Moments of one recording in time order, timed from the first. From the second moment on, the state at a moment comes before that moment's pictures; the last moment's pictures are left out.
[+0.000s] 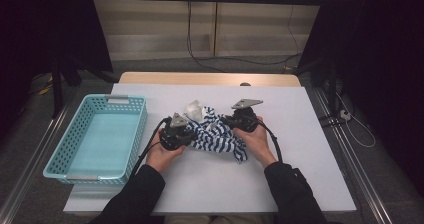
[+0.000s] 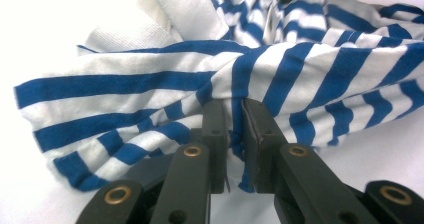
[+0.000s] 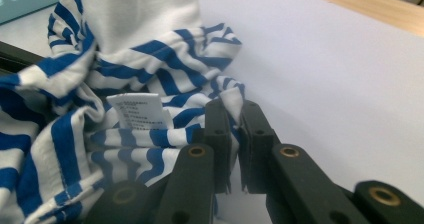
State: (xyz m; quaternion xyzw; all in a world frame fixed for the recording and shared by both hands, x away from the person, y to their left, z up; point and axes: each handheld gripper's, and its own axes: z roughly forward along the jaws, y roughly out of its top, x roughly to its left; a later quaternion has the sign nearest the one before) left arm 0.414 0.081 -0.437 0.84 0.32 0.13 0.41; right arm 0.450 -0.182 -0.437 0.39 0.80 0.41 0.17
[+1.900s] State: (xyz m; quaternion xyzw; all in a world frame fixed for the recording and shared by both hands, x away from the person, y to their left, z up) left arm 0.416 0.041 -0.450 0.87 0.27 0.15 0.38; right arm 0.400 -0.241 -0.431 0.40 0.79 0.42 0.21
